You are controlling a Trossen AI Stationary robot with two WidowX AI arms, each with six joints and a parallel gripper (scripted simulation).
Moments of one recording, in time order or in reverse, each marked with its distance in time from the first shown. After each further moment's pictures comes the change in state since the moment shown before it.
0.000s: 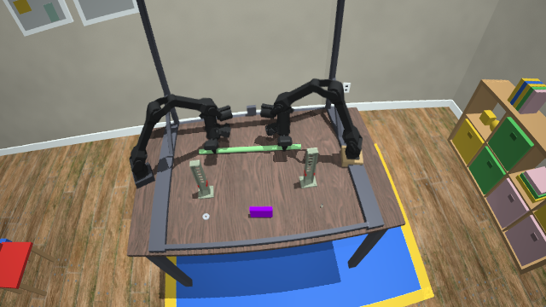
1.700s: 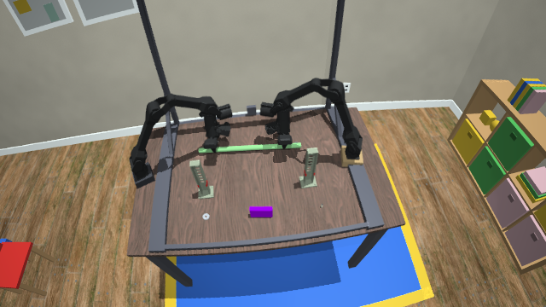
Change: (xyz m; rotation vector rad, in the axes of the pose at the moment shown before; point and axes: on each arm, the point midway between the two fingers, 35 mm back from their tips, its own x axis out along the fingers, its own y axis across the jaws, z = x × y) left arm -0.009 0.004 0.000 -0.001 0.006 0.003; right arm -0.009 -0.004 0.000 0.000 0.005 -0.003
